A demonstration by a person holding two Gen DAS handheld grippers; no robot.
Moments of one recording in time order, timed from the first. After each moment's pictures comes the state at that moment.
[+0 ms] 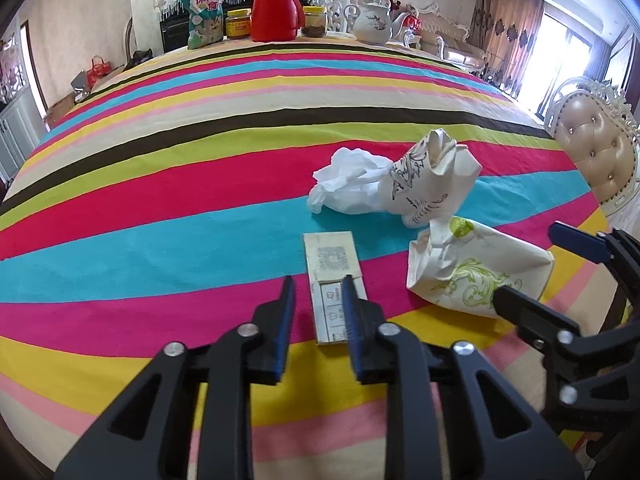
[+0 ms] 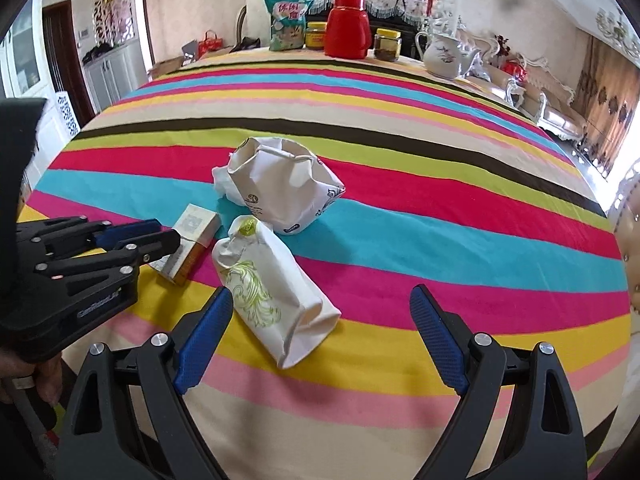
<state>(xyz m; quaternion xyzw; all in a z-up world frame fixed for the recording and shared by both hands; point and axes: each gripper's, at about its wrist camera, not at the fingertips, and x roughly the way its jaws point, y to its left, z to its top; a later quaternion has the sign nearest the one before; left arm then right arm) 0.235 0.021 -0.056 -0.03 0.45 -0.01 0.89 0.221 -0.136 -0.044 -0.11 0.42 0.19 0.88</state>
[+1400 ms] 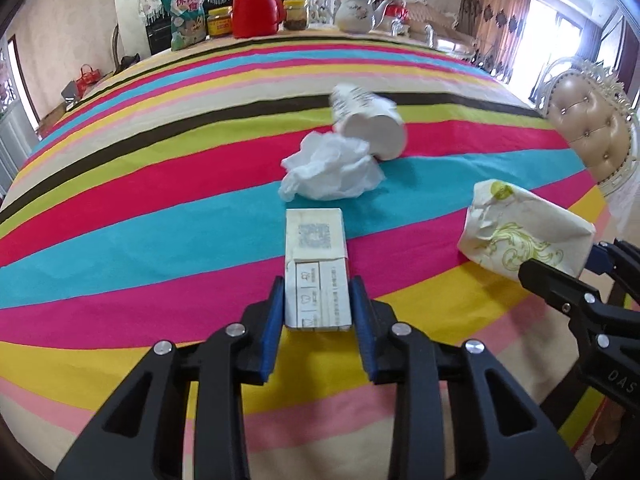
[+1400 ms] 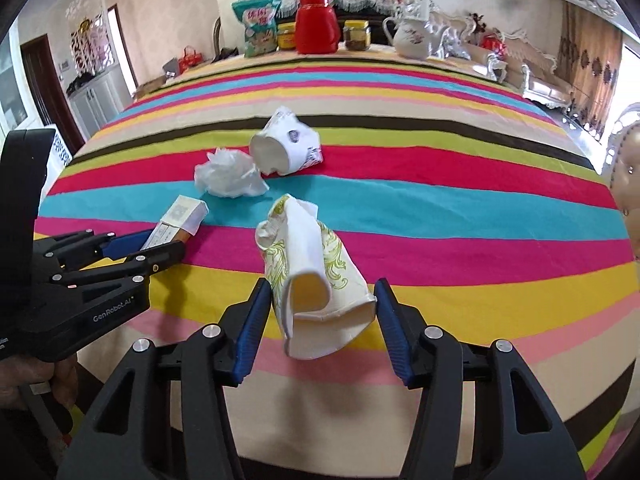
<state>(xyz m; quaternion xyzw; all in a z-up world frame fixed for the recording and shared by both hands) 0.225 -0.005 -0.061 -0.01 0.45 -0.03 0.89 0.200 -0.176 -0.048 -0.04 0.42 0.16 0.89</state>
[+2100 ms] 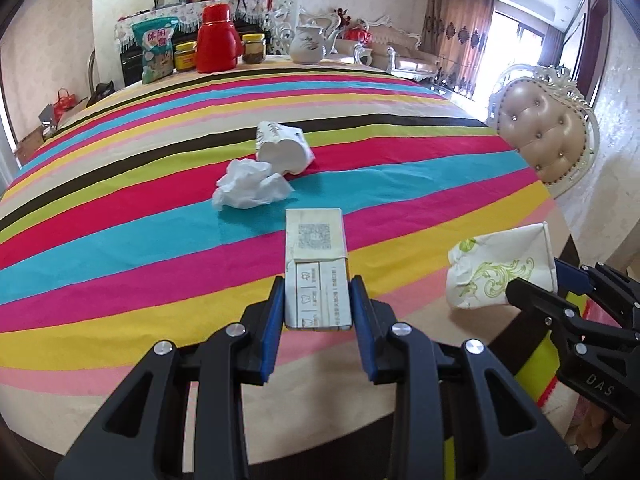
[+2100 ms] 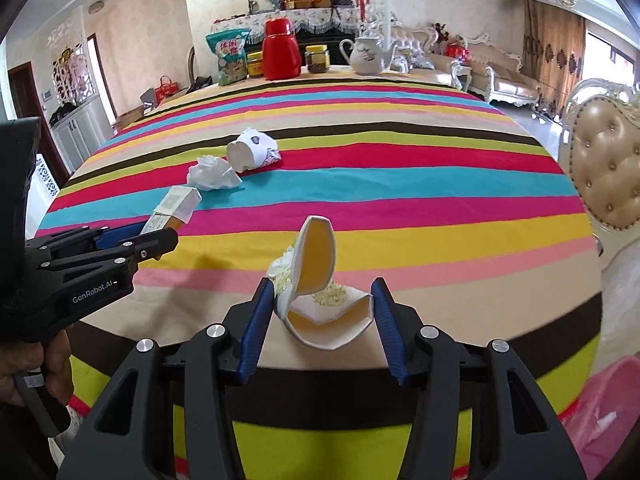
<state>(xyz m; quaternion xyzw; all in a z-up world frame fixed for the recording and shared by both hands) 0.169 -0.050 -0.030 -0.01 0.40 -0.09 0.91 0.125 -0.233 -0.028 -0.02 0.39 0.12 0.92</state>
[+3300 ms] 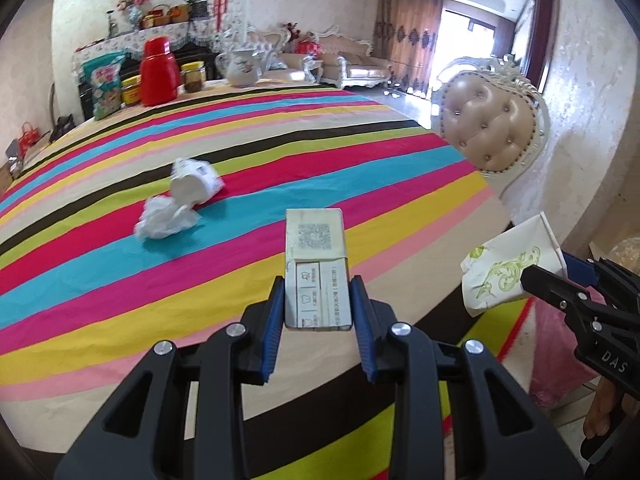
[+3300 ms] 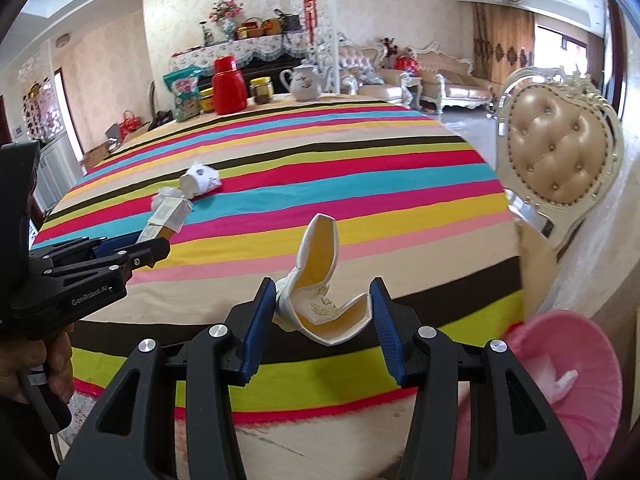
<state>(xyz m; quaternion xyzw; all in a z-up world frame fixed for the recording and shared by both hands) 0.141 -0.122 -0.003 0.02 0.37 -0.17 0.91 0.059 -0.314 0.007 0.02 0.35 0.04 0.94</state>
